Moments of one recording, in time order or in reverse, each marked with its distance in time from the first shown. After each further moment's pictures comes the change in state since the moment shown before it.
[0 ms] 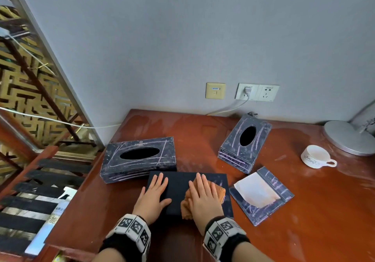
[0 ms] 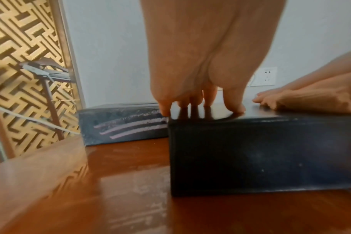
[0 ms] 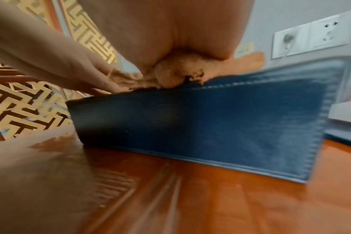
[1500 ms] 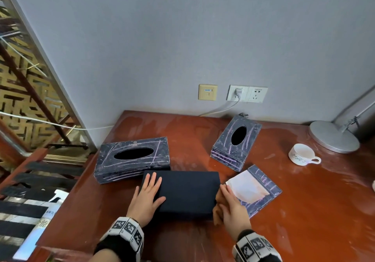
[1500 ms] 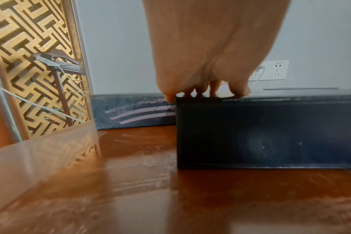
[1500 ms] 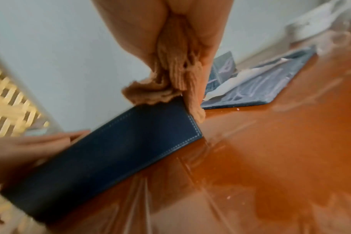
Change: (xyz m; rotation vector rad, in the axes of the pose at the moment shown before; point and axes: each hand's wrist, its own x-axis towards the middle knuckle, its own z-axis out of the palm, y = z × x) left_hand -0.003 -0.011 0.014 -0.007 0.111 0.066; right_hand -0.053 0.079 0.004 0.605 0.175 0.228
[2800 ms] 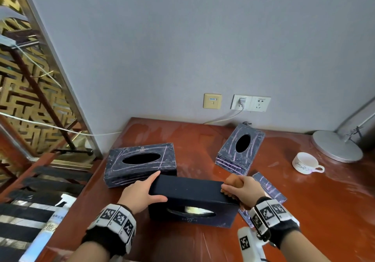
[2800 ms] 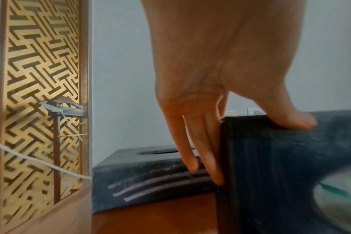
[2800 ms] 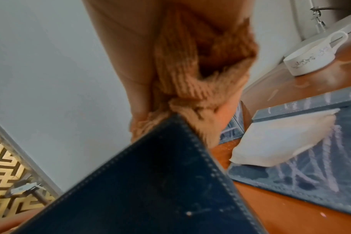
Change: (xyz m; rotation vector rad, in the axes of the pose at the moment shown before) left_hand -0.013 -0.004 -0.072 -0.022 -0.037 -0.091; right_hand 0.038 -0.050 -0.076 0.078 -0.084 0.122
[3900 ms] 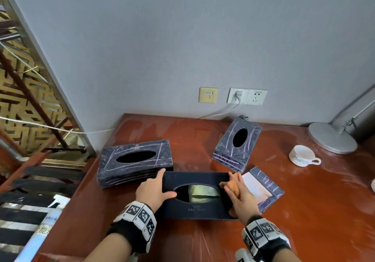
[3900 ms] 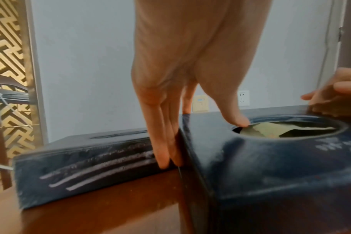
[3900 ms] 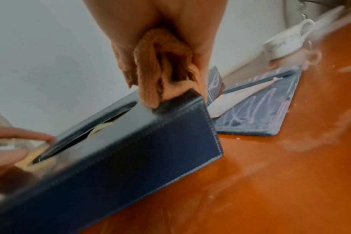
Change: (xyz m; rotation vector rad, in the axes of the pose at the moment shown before) left_hand 0.023 0.035 0.028 0.109 0.071 -0.057; right_hand -0.013 0.030 0.044 0.117 0.173 -0.047
